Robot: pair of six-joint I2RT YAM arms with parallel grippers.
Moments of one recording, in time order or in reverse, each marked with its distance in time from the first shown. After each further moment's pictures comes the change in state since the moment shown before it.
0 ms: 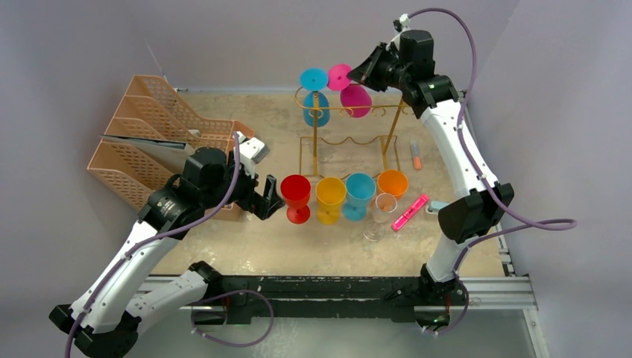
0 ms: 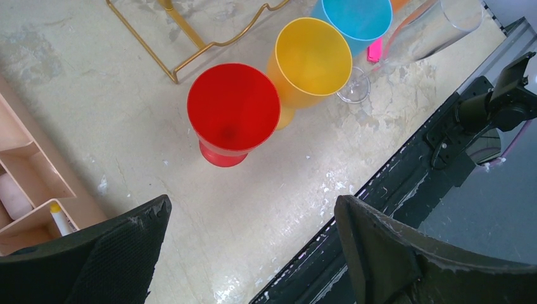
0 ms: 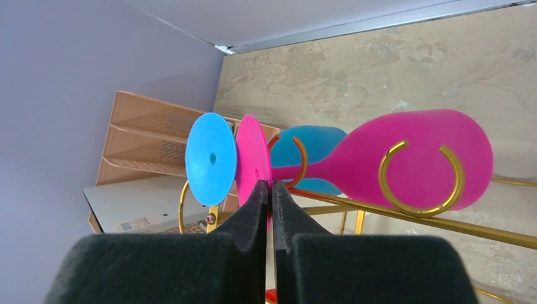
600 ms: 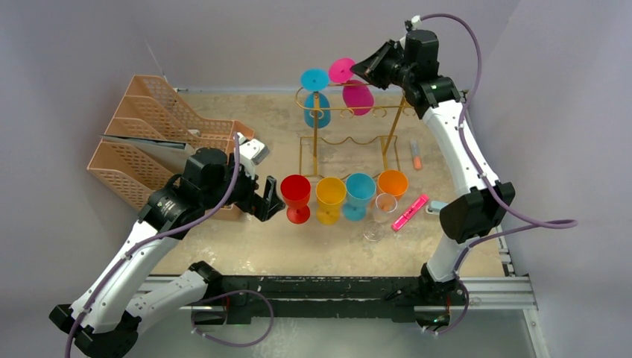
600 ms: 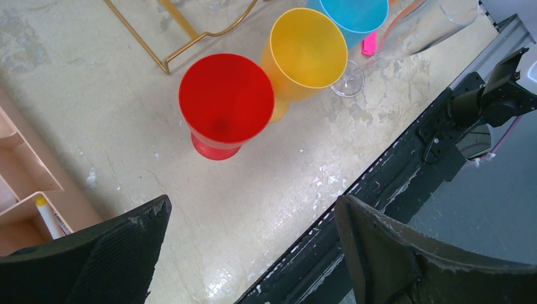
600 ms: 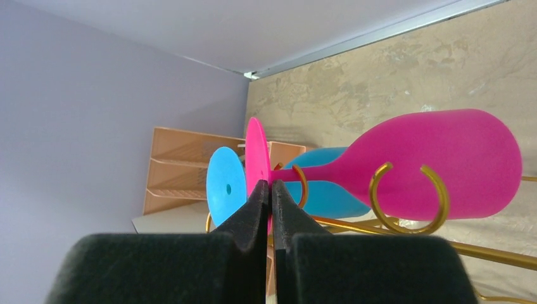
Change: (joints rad) left arm 0.000 0.002 0.000 -0.022 0.016 -0.028; right arm -0.035 -0.004 -0.038 0.088 -0.005 0.171
